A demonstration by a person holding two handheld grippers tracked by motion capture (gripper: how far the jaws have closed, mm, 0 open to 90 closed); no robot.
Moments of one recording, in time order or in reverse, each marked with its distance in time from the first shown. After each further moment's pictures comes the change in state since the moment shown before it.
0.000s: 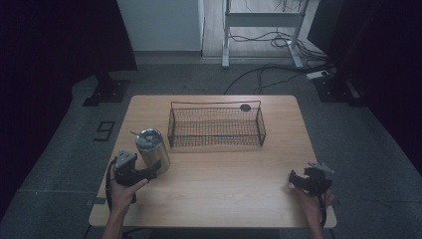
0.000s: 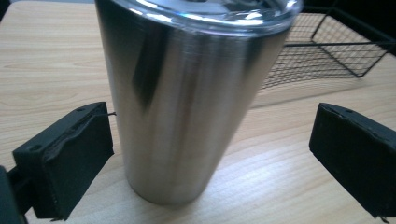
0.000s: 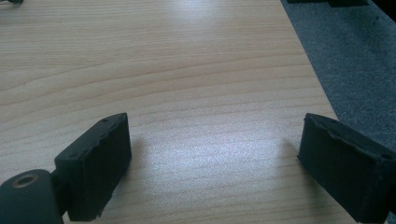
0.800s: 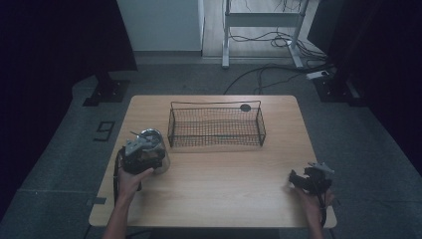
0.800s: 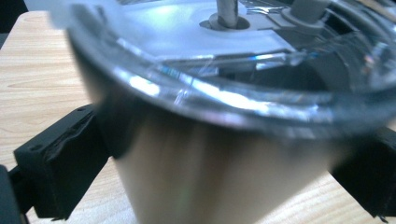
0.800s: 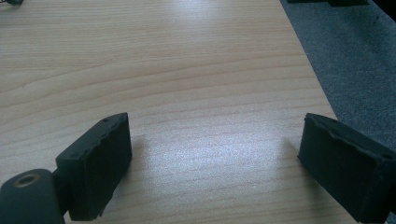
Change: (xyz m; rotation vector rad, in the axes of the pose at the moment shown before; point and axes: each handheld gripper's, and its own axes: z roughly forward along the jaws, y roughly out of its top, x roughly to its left) left arm 0.005 0.016 0.036 0.005 0.044 0.030; right arm -0.001 0.001 0.000 0.001 0.000 0.000
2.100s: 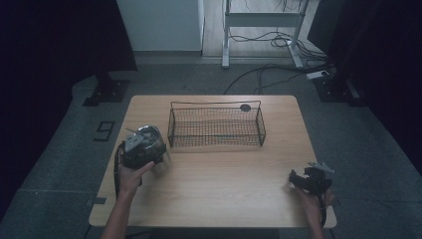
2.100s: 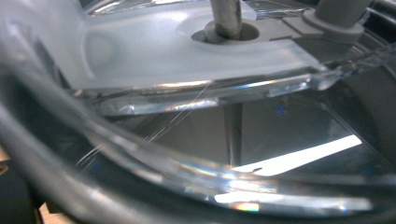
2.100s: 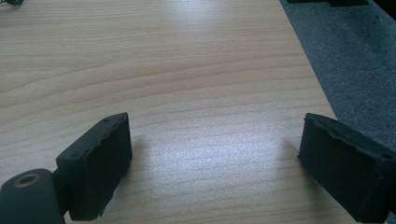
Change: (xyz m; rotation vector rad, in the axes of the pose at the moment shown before) left arm -0.012 0.027 -0.016 -0.053 -0.018 0.026; right arm 0.000 0.000 0.000 0.000 0.000 0.001
